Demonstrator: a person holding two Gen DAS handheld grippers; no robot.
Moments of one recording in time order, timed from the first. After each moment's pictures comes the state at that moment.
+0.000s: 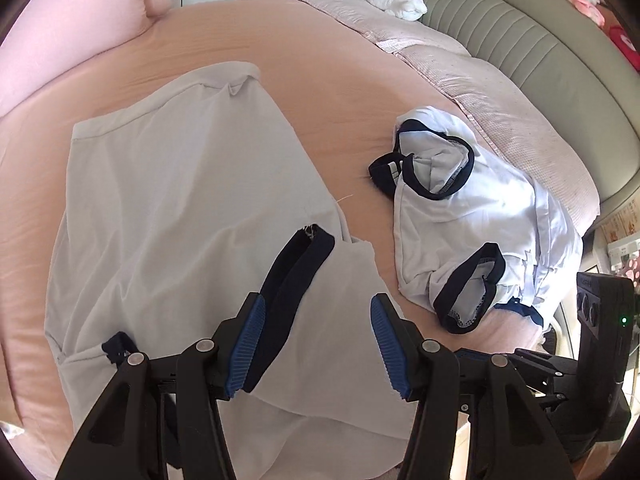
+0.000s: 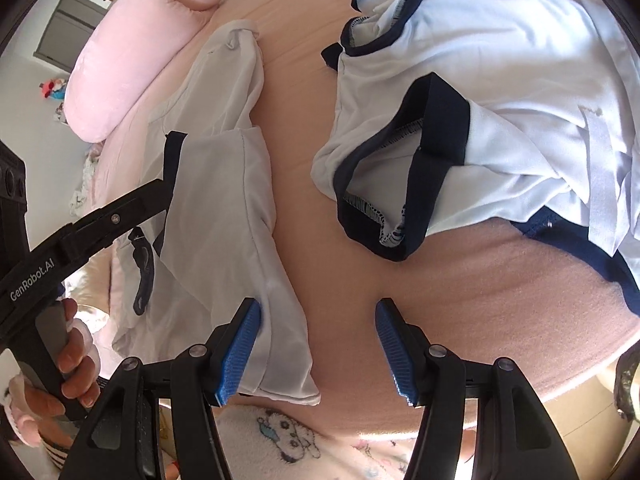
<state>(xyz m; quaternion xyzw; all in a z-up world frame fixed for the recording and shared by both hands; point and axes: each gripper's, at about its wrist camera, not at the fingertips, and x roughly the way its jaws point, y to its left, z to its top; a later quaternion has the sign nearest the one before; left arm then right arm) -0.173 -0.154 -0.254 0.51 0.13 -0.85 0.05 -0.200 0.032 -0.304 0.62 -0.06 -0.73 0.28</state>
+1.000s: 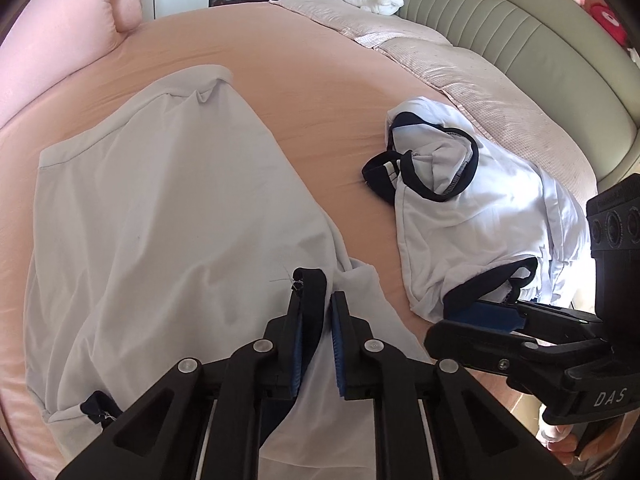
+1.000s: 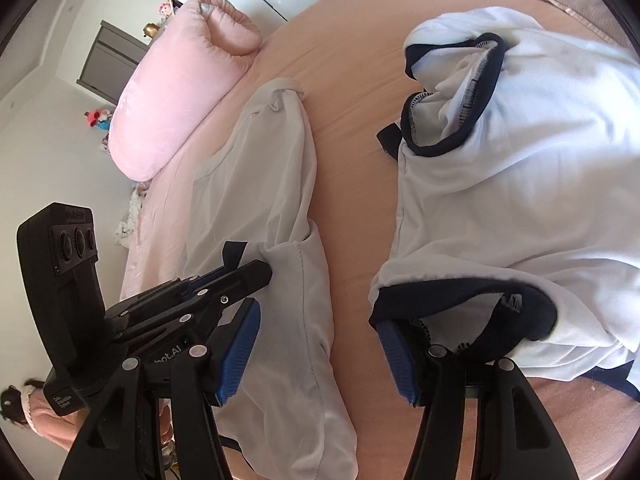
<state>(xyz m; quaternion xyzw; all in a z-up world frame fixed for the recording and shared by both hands) -0.192 -0.162 -0.277 0.50 0.12 -0.86 0.03 -0.242 0.004 -0.292 0.55 -0.13 -0.75 0.35</state>
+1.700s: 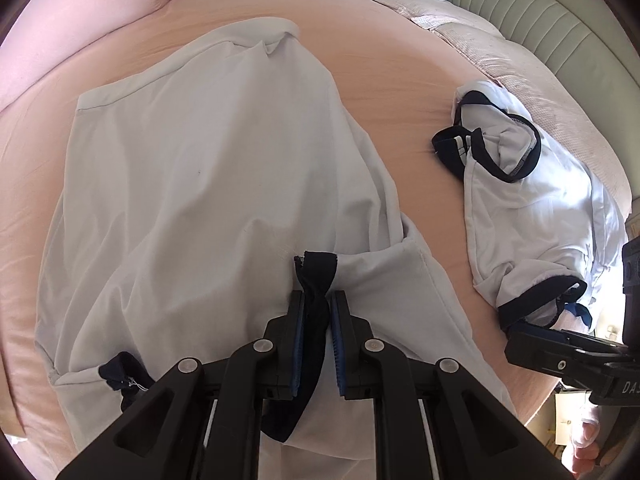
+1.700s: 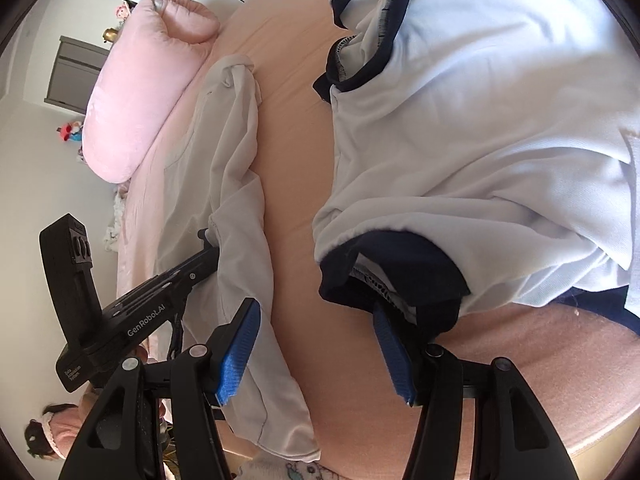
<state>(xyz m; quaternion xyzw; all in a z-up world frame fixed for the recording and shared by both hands) -0.179 -0.185 -0.294 0.54 0.15 -0.82 0.08 -0.231 0.019 -0.318 0.62 -0.16 -0.71 0.29</state>
